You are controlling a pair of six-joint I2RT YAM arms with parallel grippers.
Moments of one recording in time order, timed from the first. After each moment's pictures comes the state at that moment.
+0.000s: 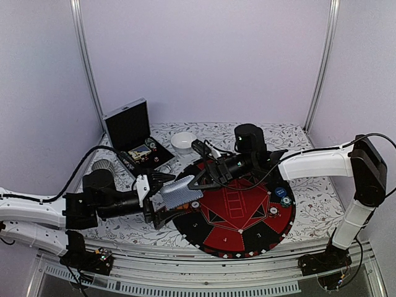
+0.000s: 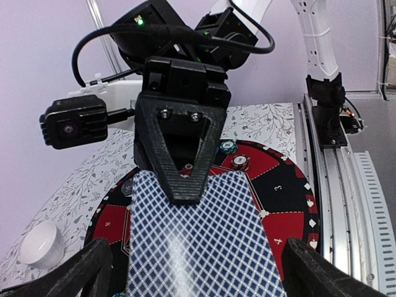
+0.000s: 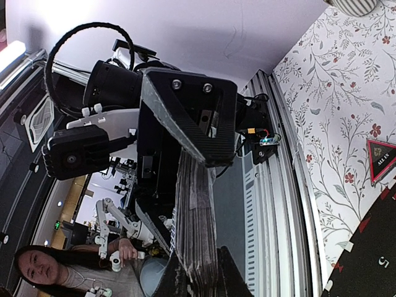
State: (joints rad) left arm -1.13 0.98 0.45 0.39 0.03 0.26; right arm 0.88 1.74 1.11 0.36 -1.11 0.83
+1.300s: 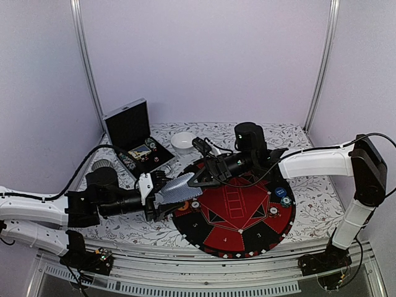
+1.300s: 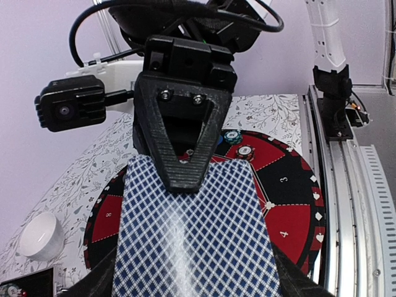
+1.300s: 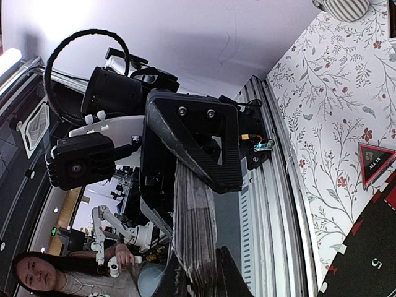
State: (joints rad) left arm -1.10 1.01 0.47 0.38 0.04 0.26; right arm 0.87 1.74 1.12 0.34 -1.08 0.82
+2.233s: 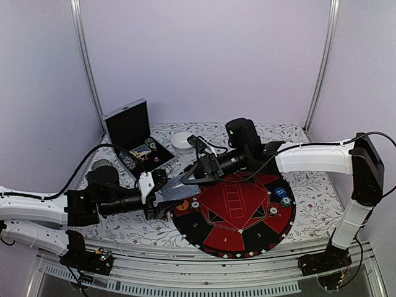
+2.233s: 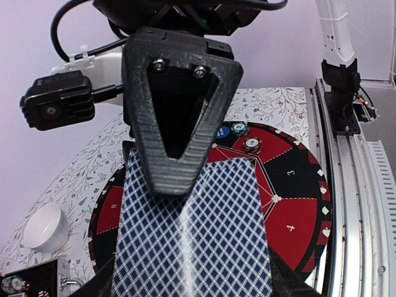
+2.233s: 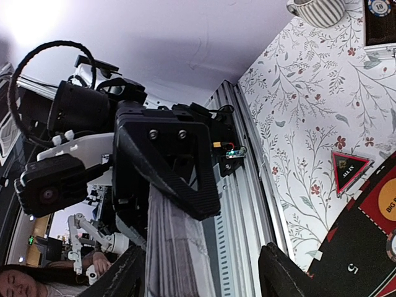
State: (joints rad) left arm -1.09 1.01 0.48 0.33 0.02 0.26; right arm 0.89 1.76 1.24 0.11 -0.98 0.68
